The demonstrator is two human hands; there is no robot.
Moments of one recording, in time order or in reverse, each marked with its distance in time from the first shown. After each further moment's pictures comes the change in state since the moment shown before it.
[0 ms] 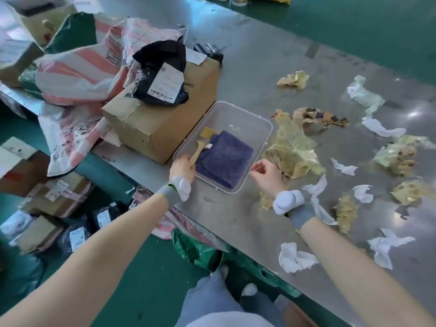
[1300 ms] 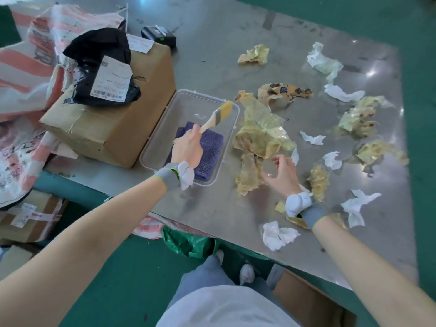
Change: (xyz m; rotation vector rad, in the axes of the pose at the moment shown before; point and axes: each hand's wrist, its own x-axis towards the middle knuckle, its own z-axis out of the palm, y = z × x) left_hand -0.004 0.112 0.005 0.162 0.081 0.449; right_hand -0.028 0.085 -0.071 -0.278 0.197 0.068
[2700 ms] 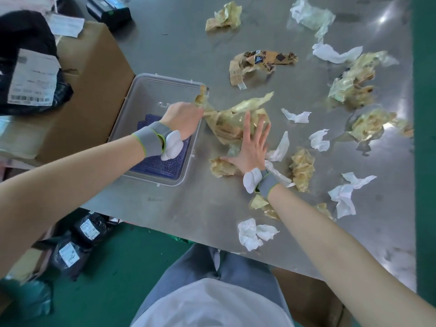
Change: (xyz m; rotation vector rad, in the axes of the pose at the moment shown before) left_hand 0.074 0.099 0.011 0.683 -0.366 0.455; right_hand 0.074 0.018 0.031 -0.105 0.051 -0.008
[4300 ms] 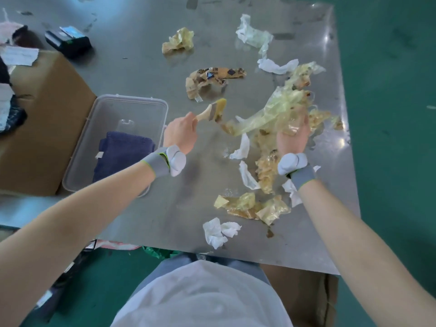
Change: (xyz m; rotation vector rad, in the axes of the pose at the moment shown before) left_hand 0.024 0.106 -0.012 -0.683 0.306 -0.259; right_hand -0.011 0.119 -0.159 0.537 0.524 0.293
